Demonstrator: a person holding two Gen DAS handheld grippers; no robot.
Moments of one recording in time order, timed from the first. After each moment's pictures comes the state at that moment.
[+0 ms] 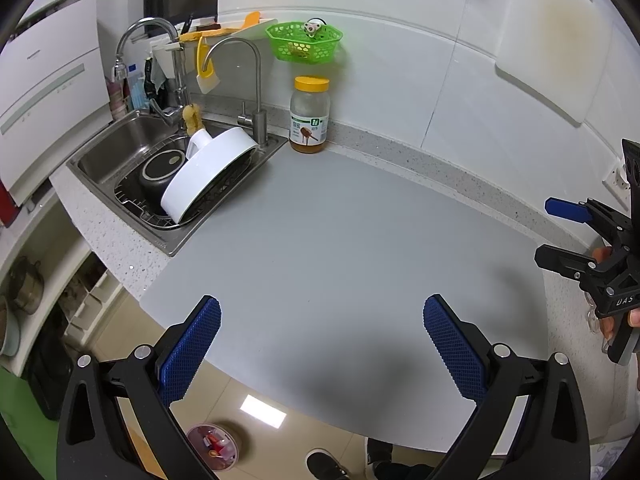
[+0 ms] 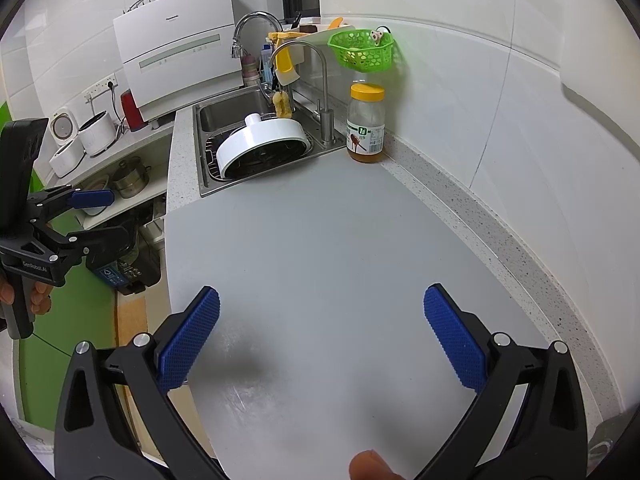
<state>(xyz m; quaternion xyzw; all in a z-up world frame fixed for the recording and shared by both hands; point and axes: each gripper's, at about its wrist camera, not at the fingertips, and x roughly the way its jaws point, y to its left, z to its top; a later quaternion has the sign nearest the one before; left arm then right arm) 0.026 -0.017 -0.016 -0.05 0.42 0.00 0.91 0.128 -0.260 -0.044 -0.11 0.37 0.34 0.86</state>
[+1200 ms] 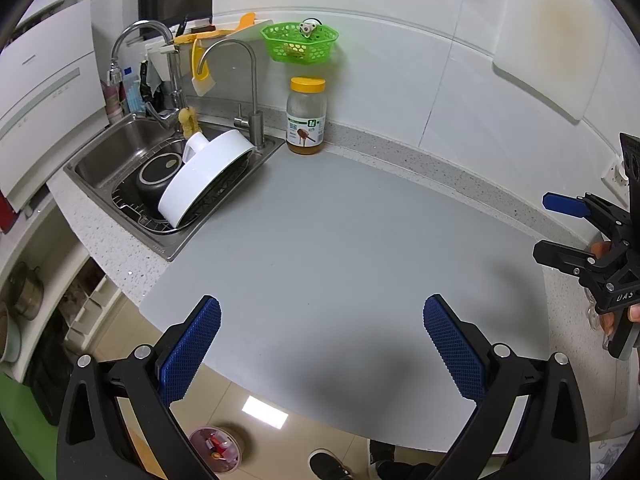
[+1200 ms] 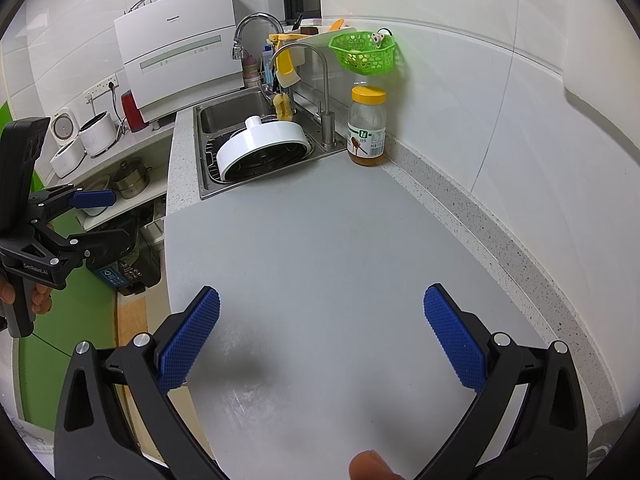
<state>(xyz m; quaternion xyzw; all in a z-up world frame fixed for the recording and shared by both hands) 0.032 -0.017 -0.016 -0.05 0.42 0.00 0.91 0.131 -0.259 -0.043 -0.12 0.37 0.34 0.86</state>
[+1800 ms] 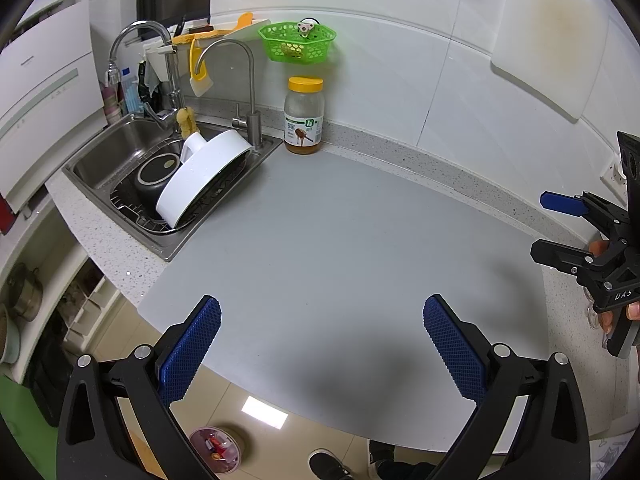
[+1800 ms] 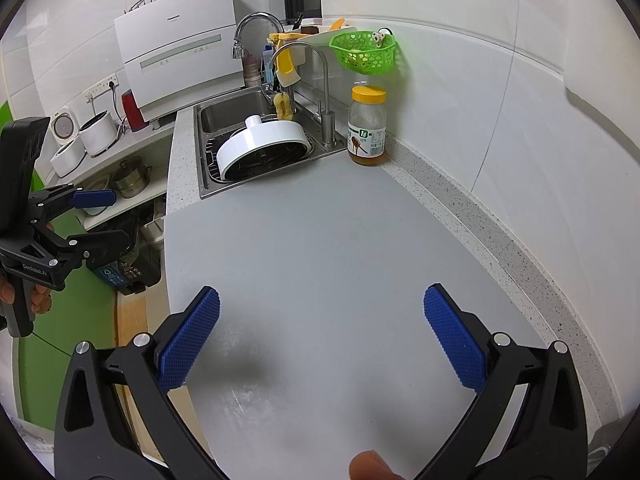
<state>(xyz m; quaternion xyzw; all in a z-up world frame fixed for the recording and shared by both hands) 0.031 -0.019 -0.017 -0.05 0.42 -0.01 0.91 0.133 -0.259 -0.041 -0.12 0.37 0.34 0.86</state>
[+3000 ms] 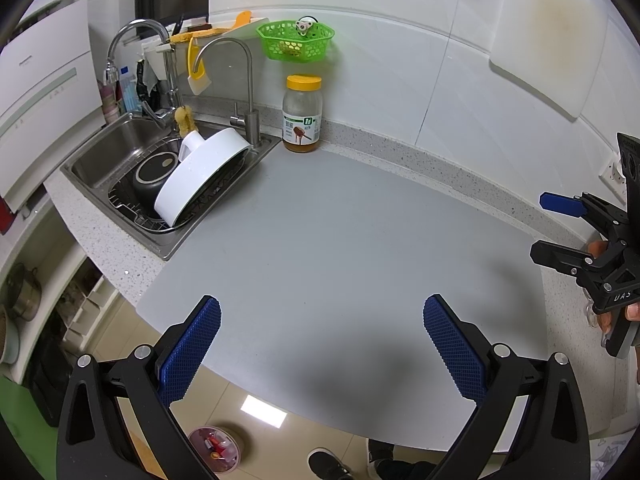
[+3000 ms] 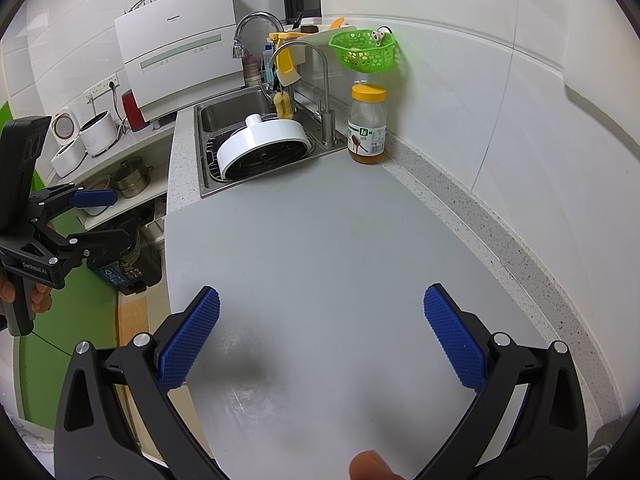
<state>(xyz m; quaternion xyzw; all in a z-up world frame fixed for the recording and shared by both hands) 0.028 -0.019 -0.017 -0.05 0.42 -0.01 0.90 0.134 -0.258 -0.042 -0.12 0.37 0.34 0.86</state>
